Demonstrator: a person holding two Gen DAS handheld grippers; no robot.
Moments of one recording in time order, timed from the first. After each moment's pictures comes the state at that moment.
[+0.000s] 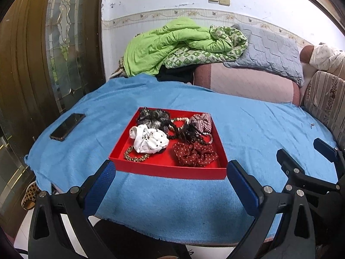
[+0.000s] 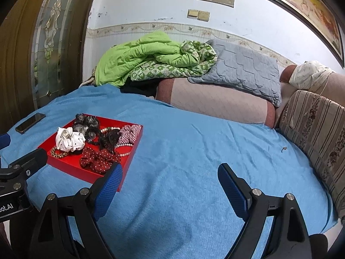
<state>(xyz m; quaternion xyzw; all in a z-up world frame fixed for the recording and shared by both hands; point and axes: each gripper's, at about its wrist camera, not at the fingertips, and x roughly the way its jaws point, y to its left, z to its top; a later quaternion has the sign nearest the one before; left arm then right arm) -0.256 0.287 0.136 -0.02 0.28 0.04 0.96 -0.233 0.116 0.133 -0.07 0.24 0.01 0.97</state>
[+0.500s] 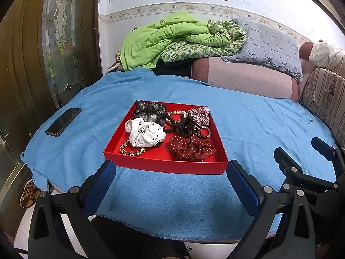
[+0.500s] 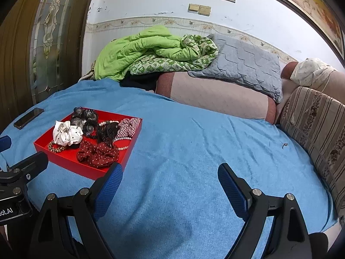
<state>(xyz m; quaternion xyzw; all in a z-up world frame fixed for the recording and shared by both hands) -0.252 0.286 0.128 -0.02 0.30 0.03 0.95 -0.228 0.115 0.127 -0.07 0.25 0.01 0.97</state>
